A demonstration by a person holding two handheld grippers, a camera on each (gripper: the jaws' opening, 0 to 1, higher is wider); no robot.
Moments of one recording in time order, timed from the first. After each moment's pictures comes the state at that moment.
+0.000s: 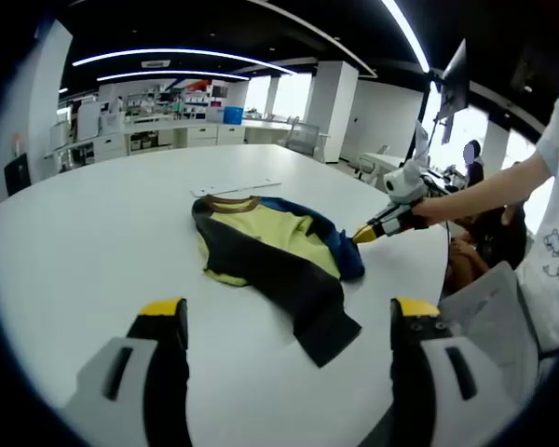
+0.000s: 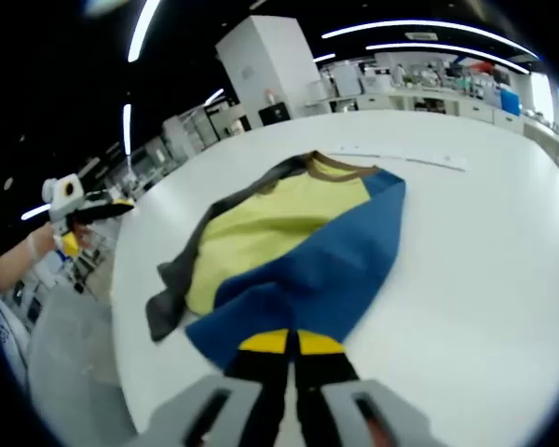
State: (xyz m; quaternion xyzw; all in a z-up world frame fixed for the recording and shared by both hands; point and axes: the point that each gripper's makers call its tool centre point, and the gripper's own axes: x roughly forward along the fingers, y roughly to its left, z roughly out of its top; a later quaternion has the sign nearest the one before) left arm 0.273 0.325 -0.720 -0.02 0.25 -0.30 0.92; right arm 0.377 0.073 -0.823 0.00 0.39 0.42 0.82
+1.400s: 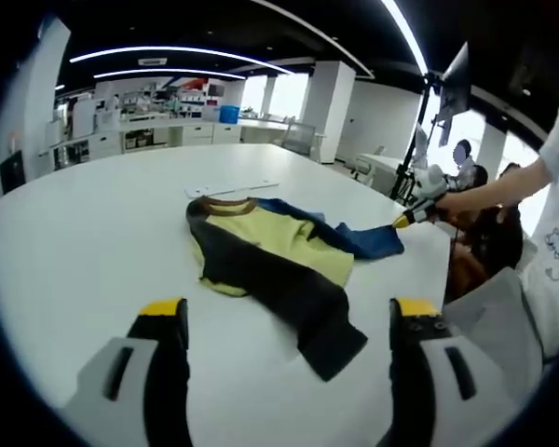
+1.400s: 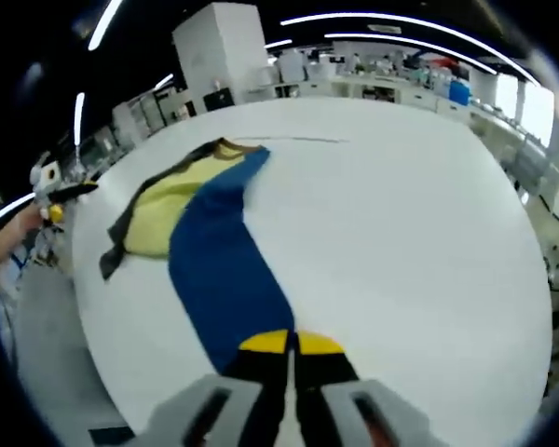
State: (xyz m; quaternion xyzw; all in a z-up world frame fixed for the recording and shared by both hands) left arm 0.295 0.319 -0.726 -0.02 0.25 -0.31 0.91; right arm 0.381 -0.121 -0.818 -0.05 0.43 0.29 0.85
